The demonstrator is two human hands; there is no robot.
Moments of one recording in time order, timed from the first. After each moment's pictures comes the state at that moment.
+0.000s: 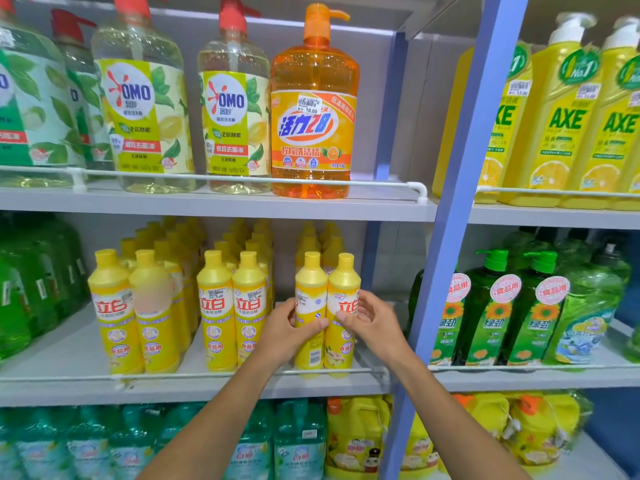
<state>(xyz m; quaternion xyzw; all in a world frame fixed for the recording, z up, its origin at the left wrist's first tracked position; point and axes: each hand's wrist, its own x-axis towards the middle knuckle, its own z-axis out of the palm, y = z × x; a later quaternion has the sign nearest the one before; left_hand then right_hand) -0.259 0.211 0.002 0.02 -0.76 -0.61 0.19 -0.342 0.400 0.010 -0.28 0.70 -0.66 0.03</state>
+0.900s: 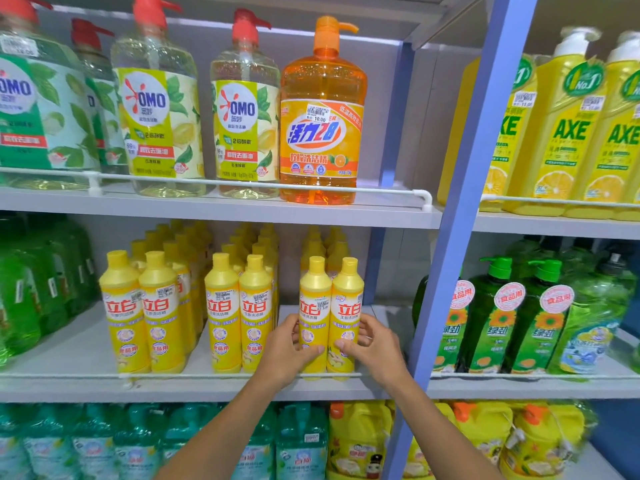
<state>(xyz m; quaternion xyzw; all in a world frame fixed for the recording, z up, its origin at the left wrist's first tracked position) -0.250 0.213 -0.024 0.07 -0.80 -0.56 0.19 -0.334 0.401 -0.025 -0.25 0.75 -0.62 0.02</state>
